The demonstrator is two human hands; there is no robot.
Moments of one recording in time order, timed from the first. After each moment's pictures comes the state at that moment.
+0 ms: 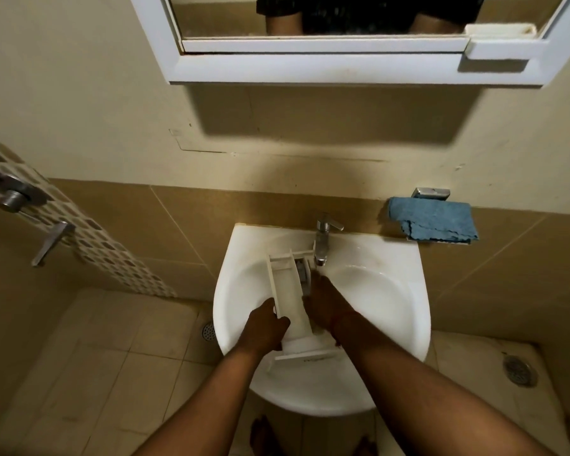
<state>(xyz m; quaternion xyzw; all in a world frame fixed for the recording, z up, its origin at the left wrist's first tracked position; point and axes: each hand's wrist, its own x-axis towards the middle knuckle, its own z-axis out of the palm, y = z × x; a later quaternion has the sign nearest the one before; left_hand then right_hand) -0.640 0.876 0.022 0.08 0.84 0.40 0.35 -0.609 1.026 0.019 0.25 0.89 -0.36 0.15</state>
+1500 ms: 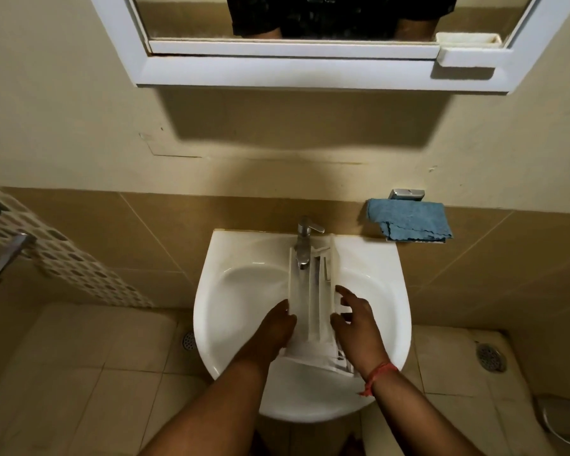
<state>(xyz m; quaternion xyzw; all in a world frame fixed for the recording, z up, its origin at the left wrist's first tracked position) -0.638 0.930 -0.012 0.04 0.77 0.46 0.45 -0.514 1.049 0.024 0.37 0.76 -0.52 -0.09</state>
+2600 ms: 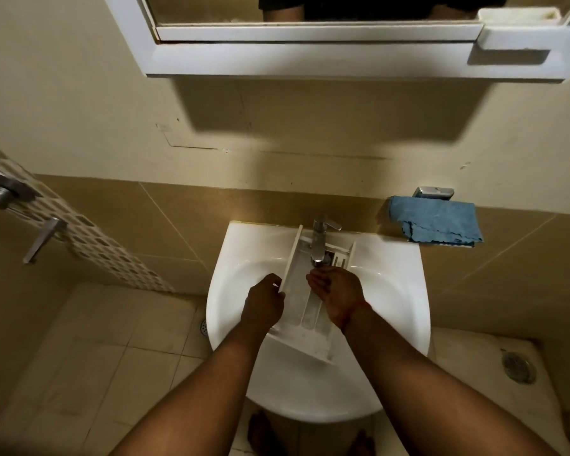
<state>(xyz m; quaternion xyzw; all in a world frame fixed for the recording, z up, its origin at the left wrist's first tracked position) -0.679 0.913 0.004 0.12 0.90 0.34 0.23 -0.618 1.056 0.026 0.45 0.31 -0.83 -0.08</state>
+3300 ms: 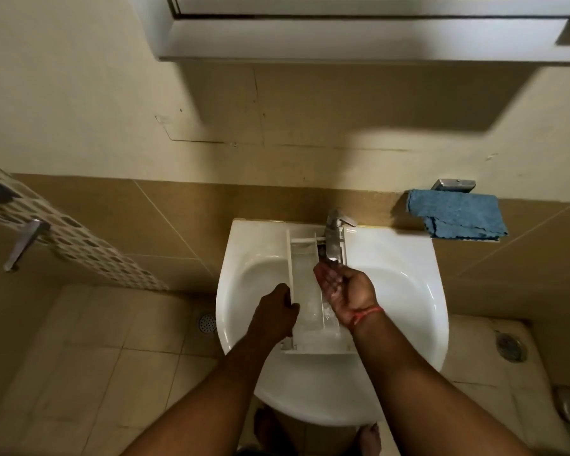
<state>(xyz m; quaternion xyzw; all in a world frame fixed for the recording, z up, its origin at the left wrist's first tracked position) -0.688 0.891 -0.018 0.15 0.85 0.37 0.33 -0.633 1.046 0.003 0.40 0.14 -0.90 -0.13</state>
